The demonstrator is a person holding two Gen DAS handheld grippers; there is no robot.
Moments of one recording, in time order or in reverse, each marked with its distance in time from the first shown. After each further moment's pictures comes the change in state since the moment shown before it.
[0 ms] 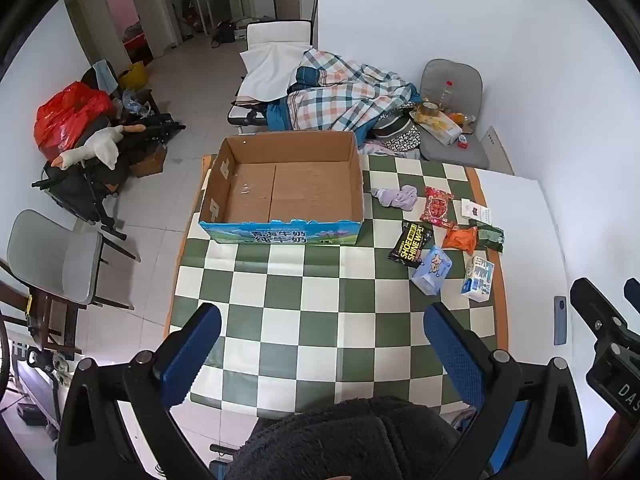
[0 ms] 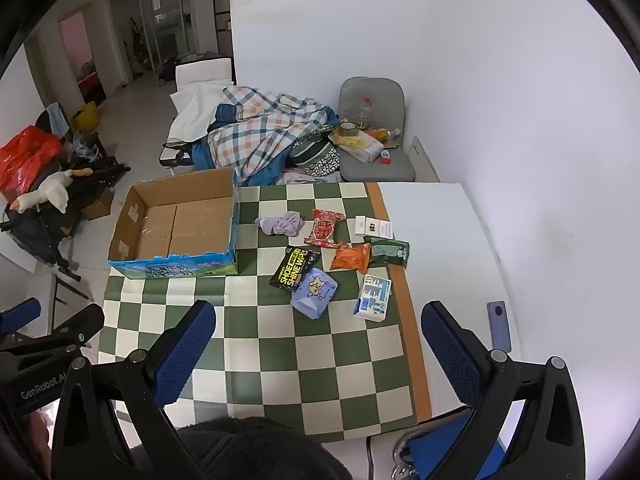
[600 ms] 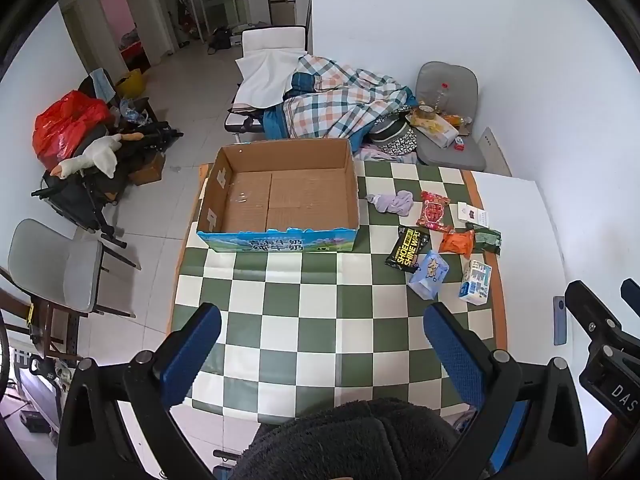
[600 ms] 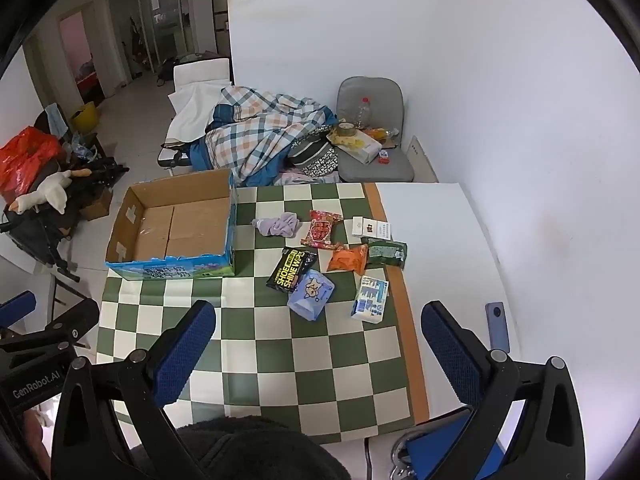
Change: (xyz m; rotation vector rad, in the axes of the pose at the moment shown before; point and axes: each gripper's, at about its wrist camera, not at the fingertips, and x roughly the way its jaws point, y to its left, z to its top) left arm -0.003 -0.005 0.002 0.010 -0.014 -0.001; right arm 0.005 -0.006 0.002 0.009 0.000 0.014
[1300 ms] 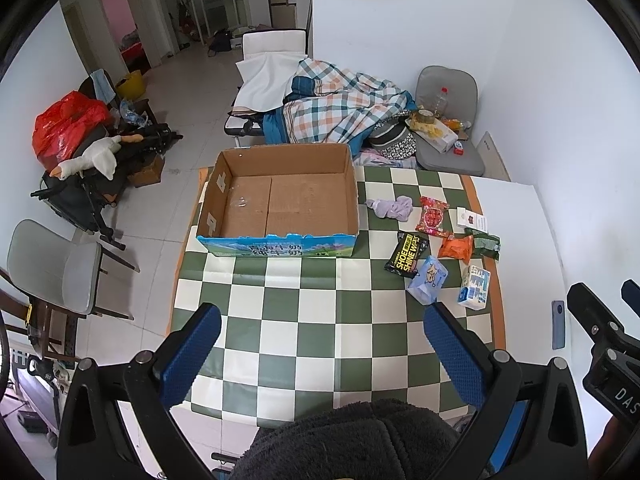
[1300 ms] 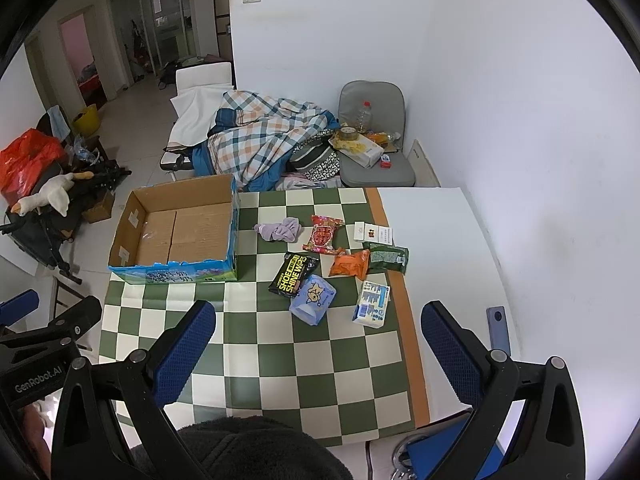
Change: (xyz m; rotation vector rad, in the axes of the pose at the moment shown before) left arm -0.006 -0.003 0.015 -0.004 -0.006 -0.012; right arm -0.005 -0.003 0.006 0.009 -0.008 0.008
